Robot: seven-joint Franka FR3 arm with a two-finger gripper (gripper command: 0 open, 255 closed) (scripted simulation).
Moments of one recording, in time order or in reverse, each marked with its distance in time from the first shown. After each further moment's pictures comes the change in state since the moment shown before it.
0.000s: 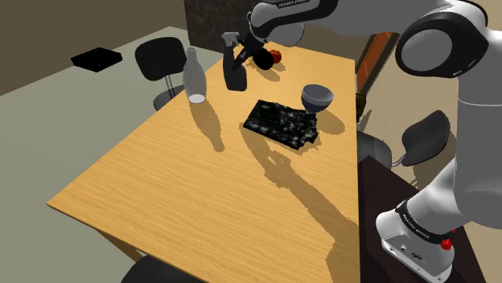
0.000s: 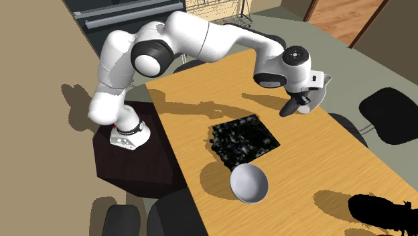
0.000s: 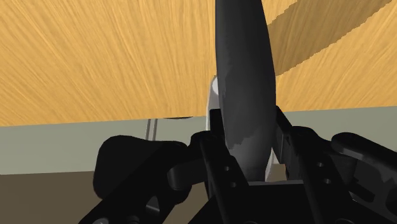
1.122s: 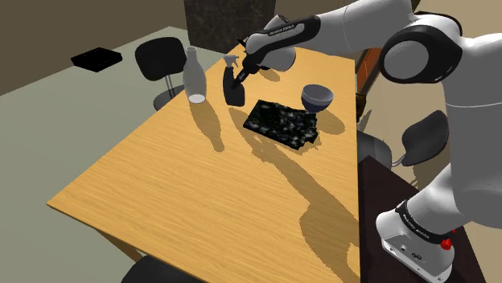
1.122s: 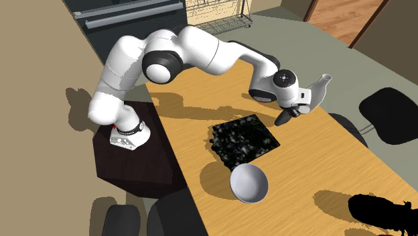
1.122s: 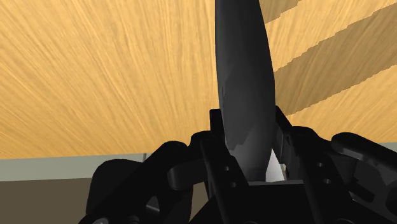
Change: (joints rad) arm -0.024 0.101 0.049 -0.054 0.065 0.151 -0.089
